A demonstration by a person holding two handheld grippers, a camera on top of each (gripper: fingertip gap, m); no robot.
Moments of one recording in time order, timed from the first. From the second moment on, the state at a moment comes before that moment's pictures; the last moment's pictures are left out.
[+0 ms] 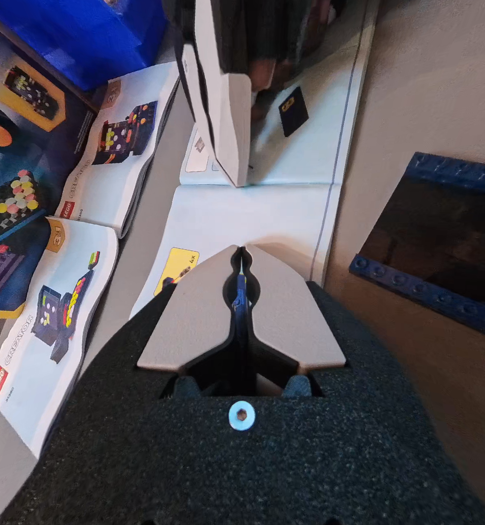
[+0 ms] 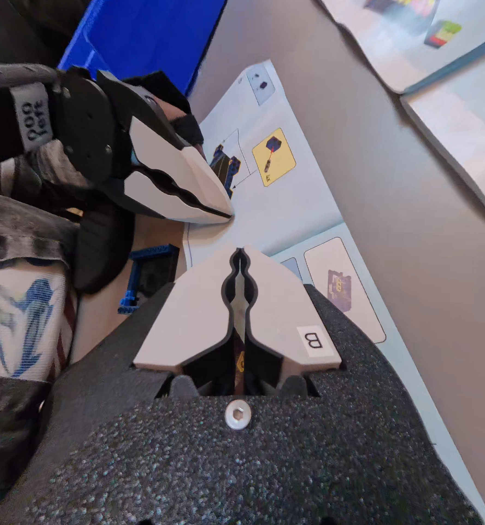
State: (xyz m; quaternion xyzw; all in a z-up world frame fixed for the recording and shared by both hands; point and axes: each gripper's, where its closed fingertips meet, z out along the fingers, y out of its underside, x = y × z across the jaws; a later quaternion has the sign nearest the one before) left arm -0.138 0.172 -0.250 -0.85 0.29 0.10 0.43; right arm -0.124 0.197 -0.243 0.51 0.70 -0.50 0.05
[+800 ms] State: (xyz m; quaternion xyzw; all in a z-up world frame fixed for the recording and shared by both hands) left arm -0.101 0.193 -0.254 -0.81 0.41 0.12 0.40; right arm -0.185 0.261 -0.252 0.62 0.65 -0.43 -0.10
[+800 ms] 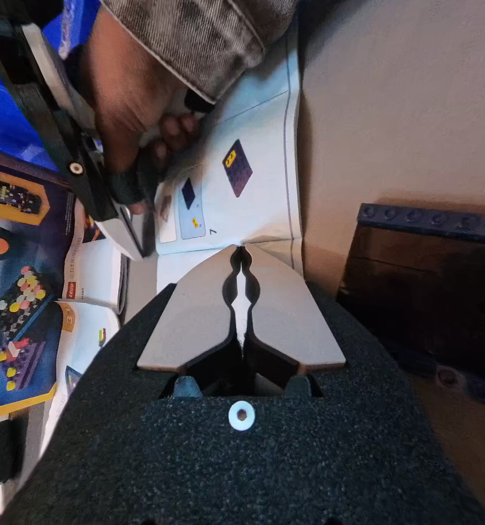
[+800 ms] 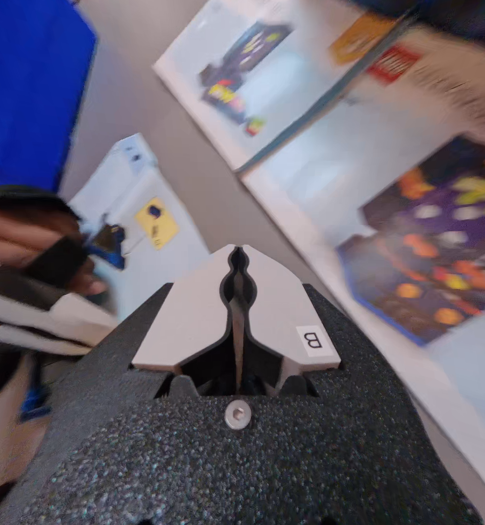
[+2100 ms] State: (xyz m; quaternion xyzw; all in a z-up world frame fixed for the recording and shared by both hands) left arm -0.202 0.159 -0.211 -0.80 0.21 0.36 0.42; right arm -0.094 0.243 -0.252 0.49 0.77 -0.35 -0.21
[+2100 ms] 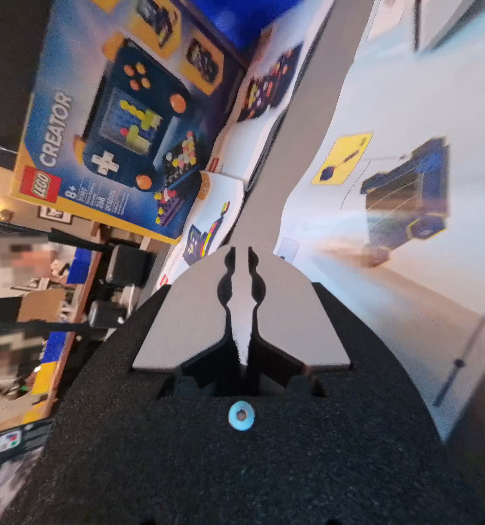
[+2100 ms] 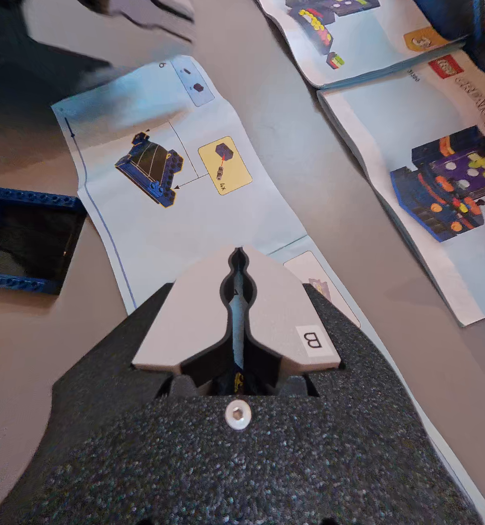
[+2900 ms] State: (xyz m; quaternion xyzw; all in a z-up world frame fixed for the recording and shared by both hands) left arm -0.199 0.142 -0.248 -0.86 0.20 0.30 0.36; right arm -0.171 0.174 -0.252 0.37 0.83 -0.31 -0.28
